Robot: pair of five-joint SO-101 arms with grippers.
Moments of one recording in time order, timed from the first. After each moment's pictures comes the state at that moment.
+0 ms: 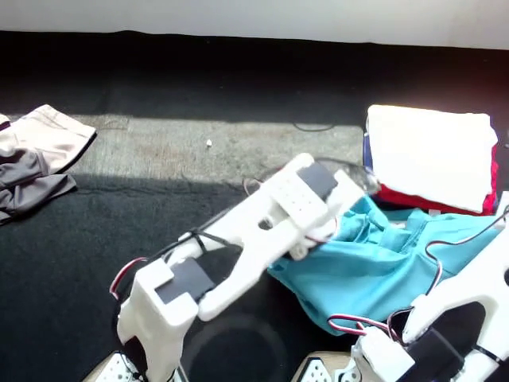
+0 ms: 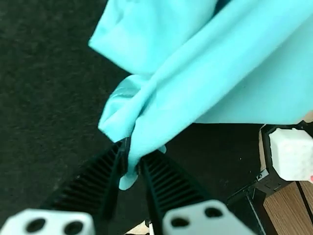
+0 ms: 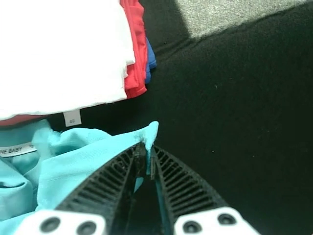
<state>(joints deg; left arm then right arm) 42.2 22.5 -17.5 94.9 -5.2 43.2 -16.4 8.0 69.8 27.7</state>
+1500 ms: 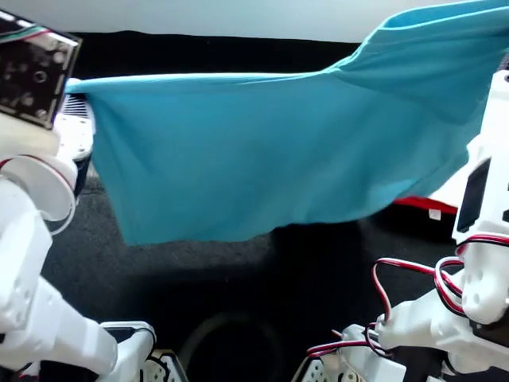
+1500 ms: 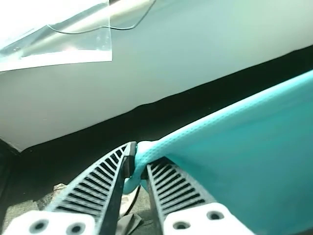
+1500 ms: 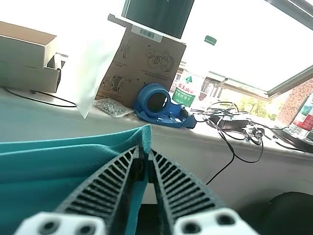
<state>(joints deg) -9.4 -23.7 -52.8 100.0 -22.2 15.3 -16.3 -66.2 82.3 19.4</state>
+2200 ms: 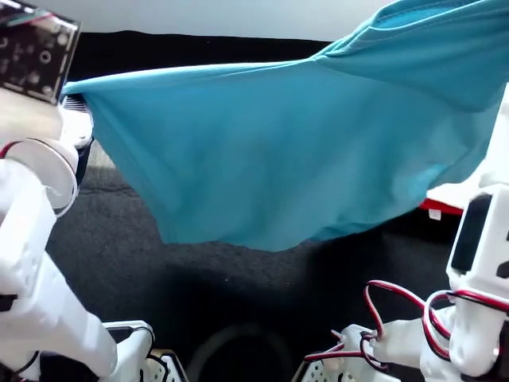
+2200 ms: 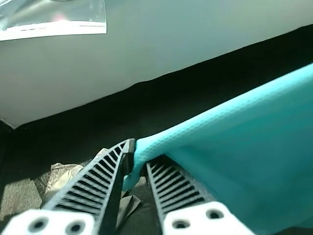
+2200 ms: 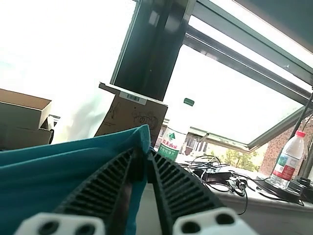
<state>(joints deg) -12.0 -24.7 -44.2 98.2 -22.2 14.5 -20.7 -67.3 72.1 19.3</state>
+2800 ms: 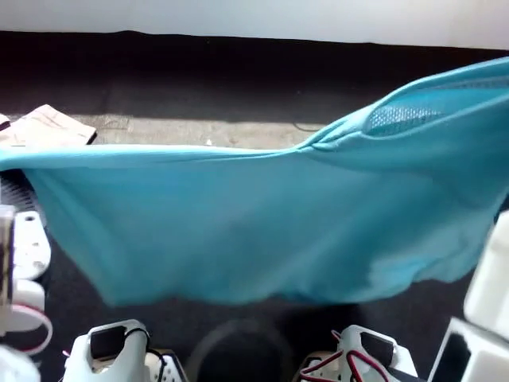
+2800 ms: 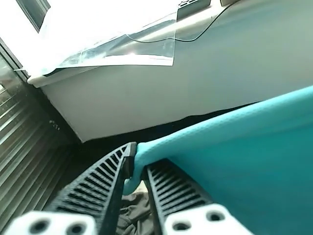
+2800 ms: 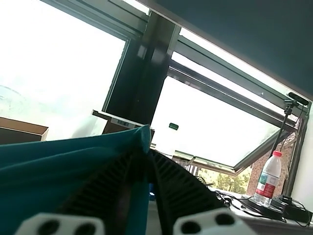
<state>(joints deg) -21.2 -41.1 -43.6 100.5 -22.2 14.7 -31.0 -67.9 77.7 19.3</state>
